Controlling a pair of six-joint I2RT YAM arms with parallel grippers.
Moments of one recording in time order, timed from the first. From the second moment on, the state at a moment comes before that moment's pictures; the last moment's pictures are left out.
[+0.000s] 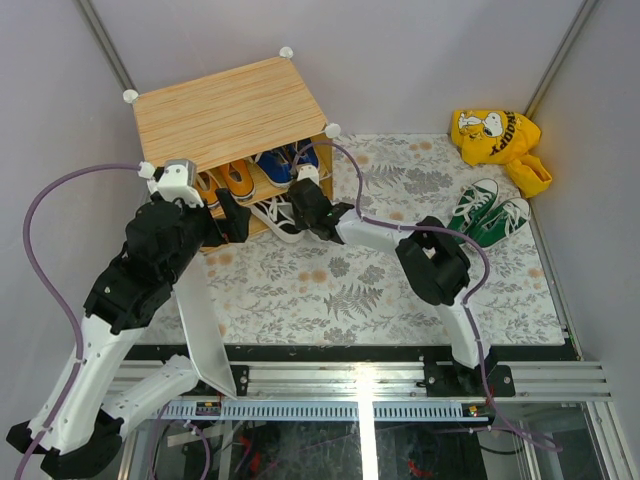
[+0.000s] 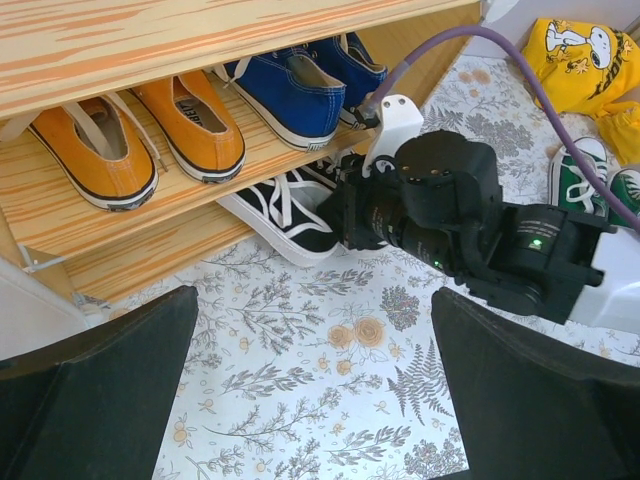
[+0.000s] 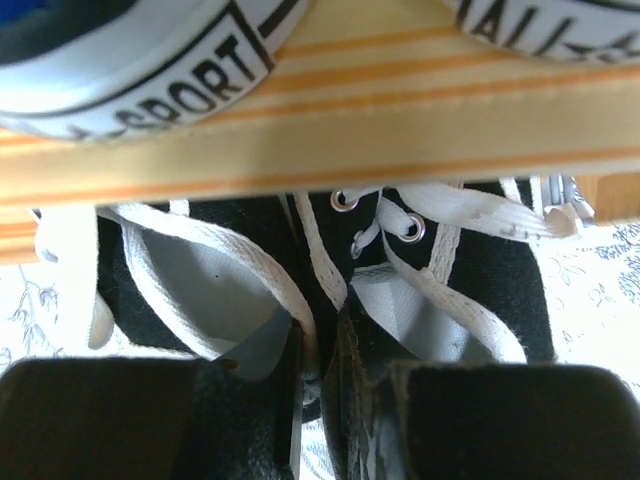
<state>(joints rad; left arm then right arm) -0.50 0.81 1.25 -0.74 -0.25 -0.34 0.82 2.16 1.61 -0.11 0.29 0.39</state>
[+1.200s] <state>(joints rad) -0.50 0.81 1.25 -0.74 -0.26 -0.34 0.82 1.81 1.29 -0.01 0.29 0.43</state>
